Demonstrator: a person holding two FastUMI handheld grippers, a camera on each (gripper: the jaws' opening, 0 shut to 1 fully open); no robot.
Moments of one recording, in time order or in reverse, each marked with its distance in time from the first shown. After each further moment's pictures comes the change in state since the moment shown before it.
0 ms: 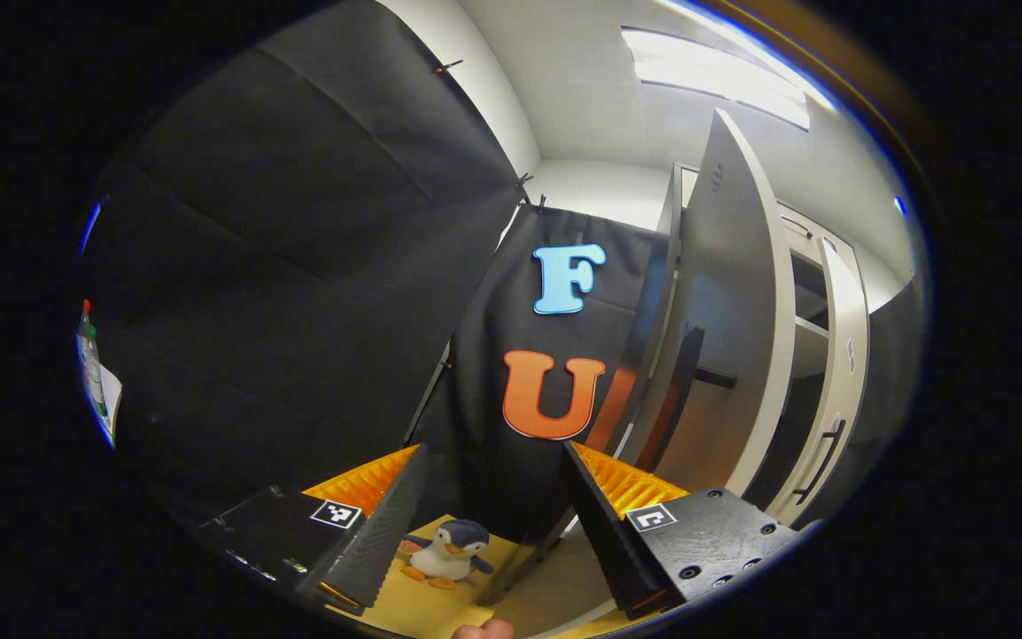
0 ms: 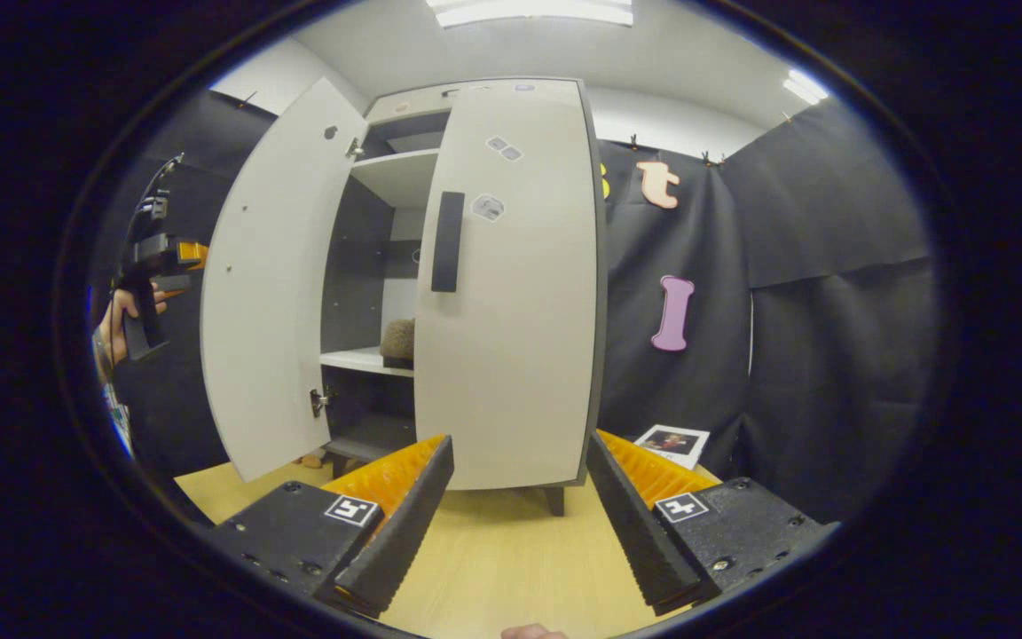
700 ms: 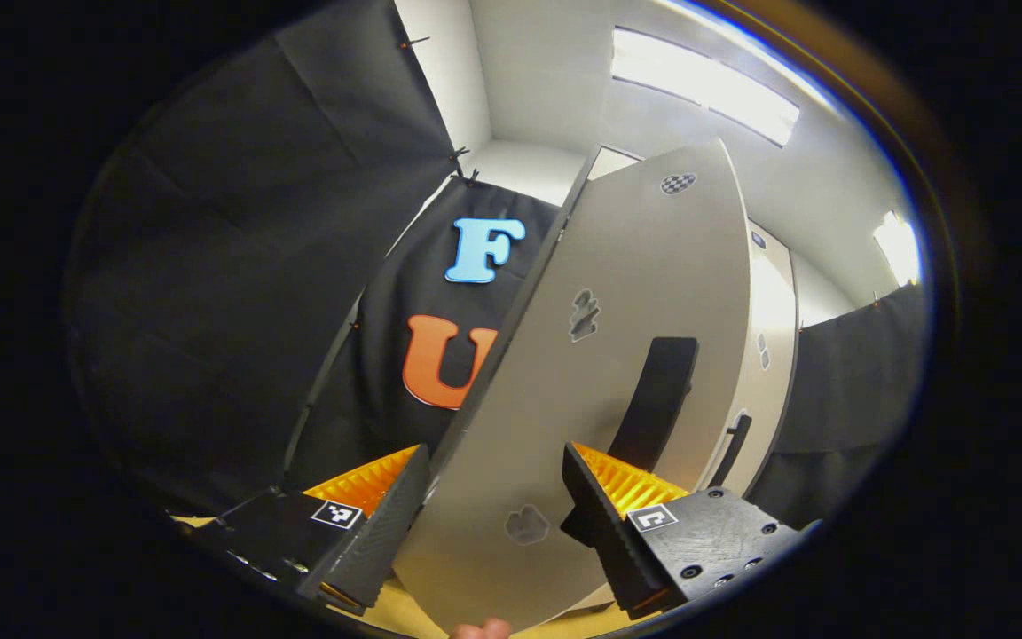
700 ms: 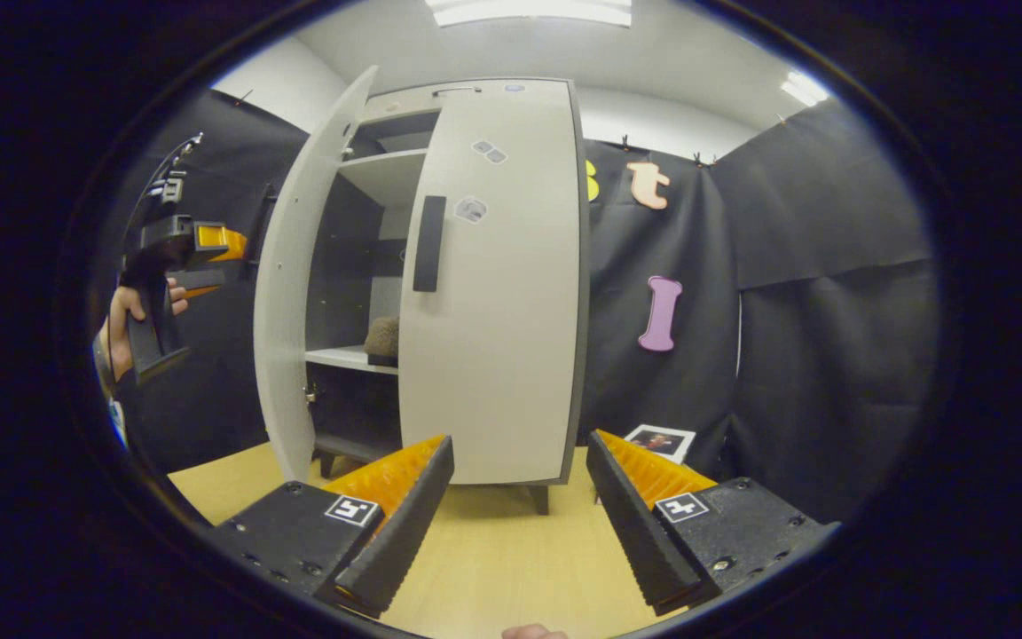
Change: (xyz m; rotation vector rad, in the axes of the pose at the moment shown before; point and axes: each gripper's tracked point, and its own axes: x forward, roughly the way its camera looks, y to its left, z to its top) left arm -0.017 -0.138 -0.041 -0.109 0.054 -0.280; right arm -0.010 -0.029 -0.001 -0.014 0.004 -0.064
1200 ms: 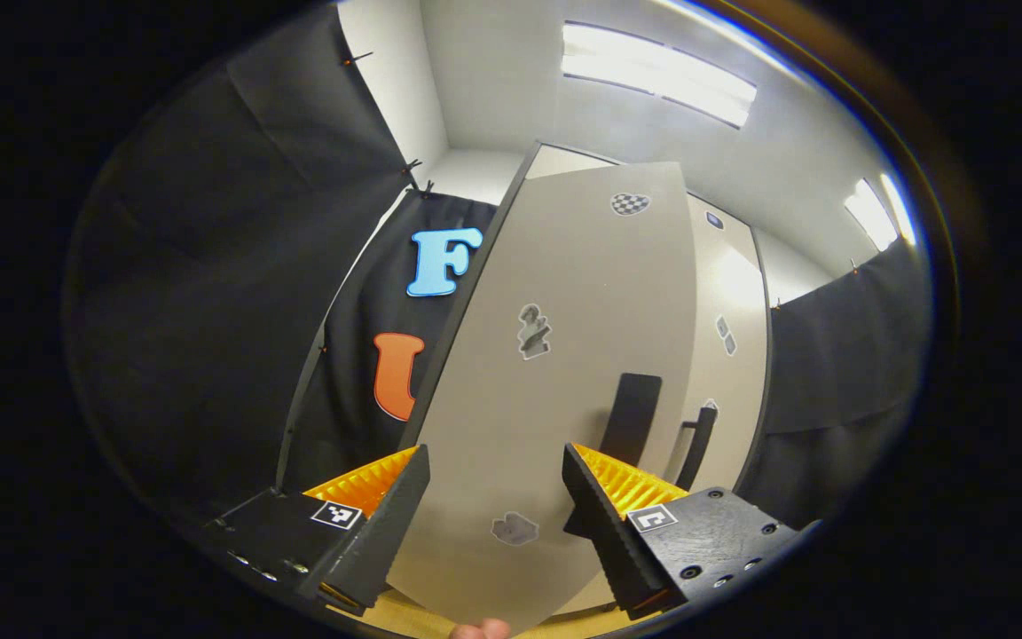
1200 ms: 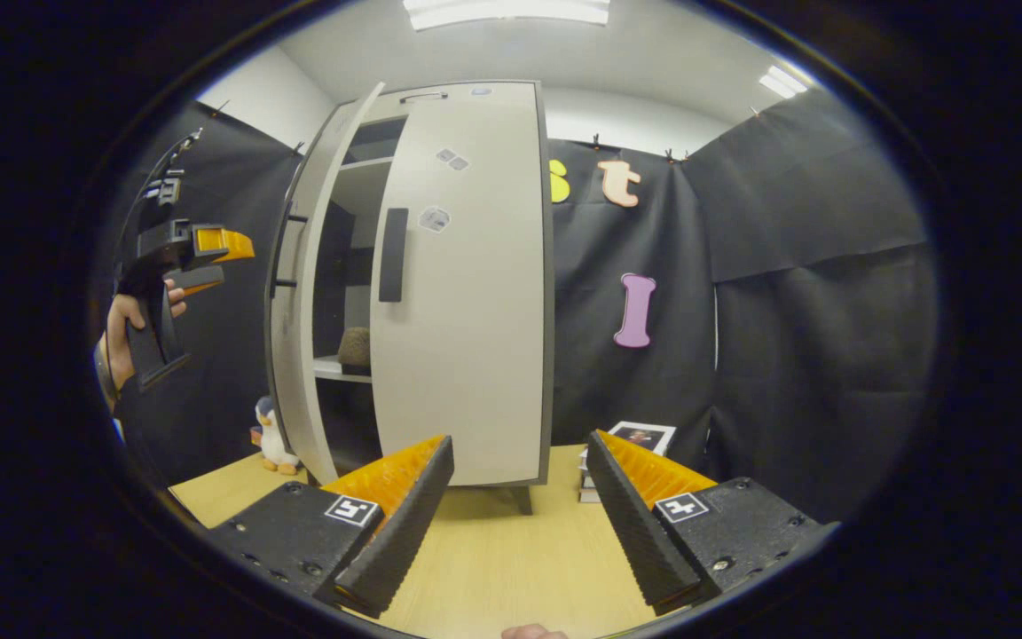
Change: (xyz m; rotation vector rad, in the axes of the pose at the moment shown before) left arm -0.007 -0.047 -0.002 0.132 0.005 -0.075; right arm -0.003 -0.015 0.008 0.058 -0.011 -0.041
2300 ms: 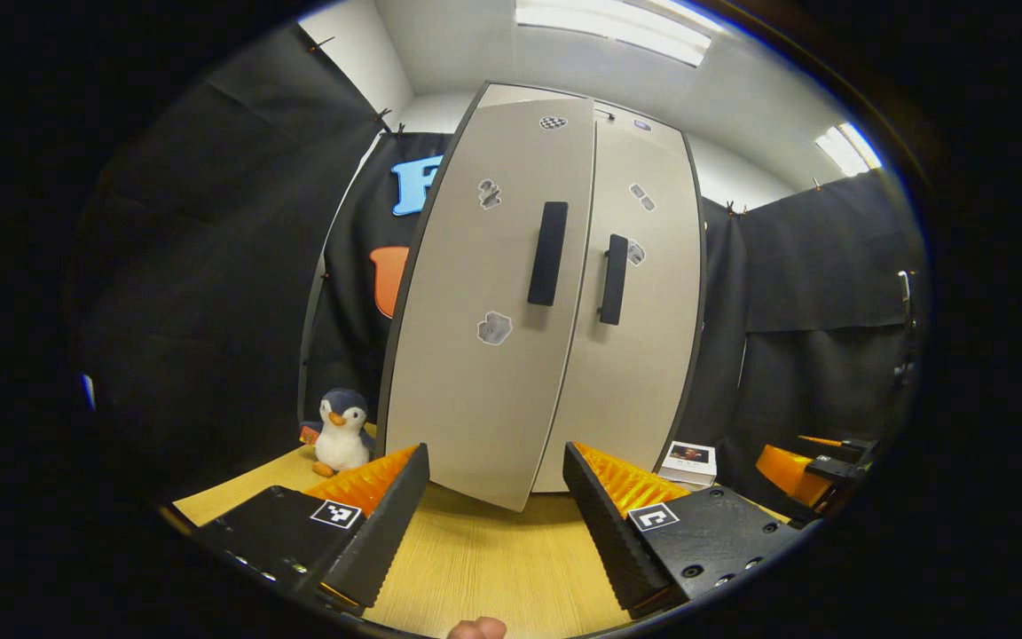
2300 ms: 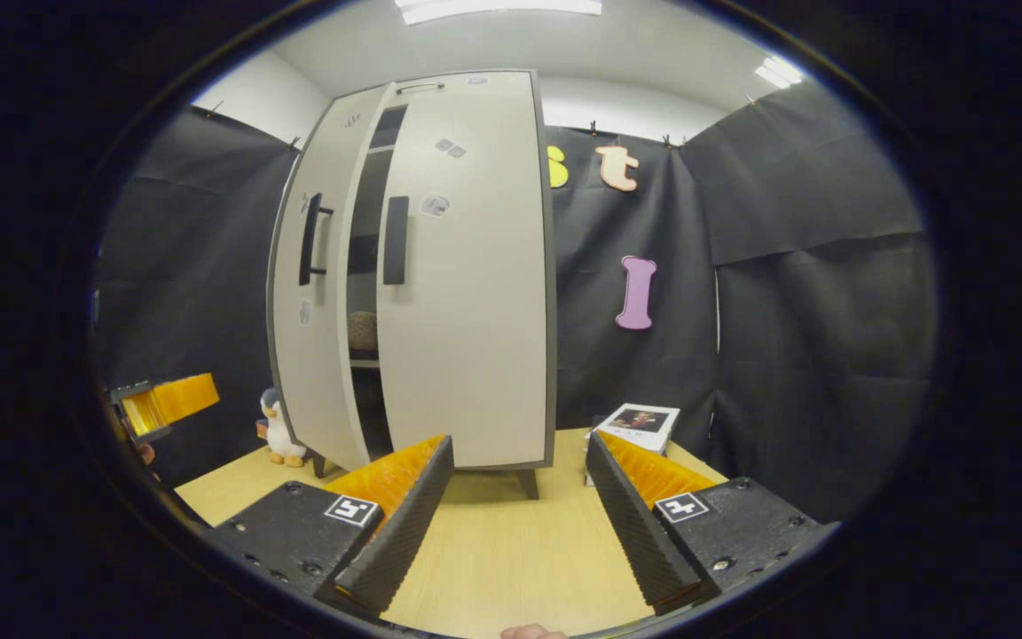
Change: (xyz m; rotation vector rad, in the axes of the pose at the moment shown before) left arm -0.155 -0.026 -0.137 0.095 0.278 -0.008; right arm -0.009 0.001 -0.015 0.025 0.055 0.002
